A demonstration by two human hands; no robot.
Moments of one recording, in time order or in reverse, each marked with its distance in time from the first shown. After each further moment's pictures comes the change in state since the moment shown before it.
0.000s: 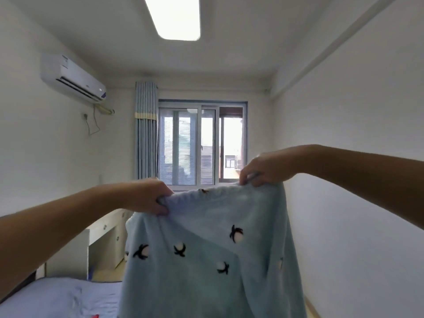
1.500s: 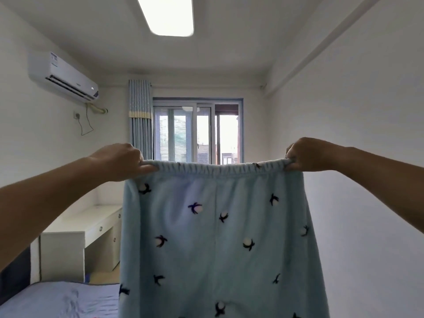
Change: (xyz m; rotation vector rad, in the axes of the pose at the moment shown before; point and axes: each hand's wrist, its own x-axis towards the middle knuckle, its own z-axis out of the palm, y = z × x) left_hand 0.012 -0.054 -0.035 0.341 0.301 -0.244; right_hand -0.025 0.112 0.047 -0.276 0.316 0.362
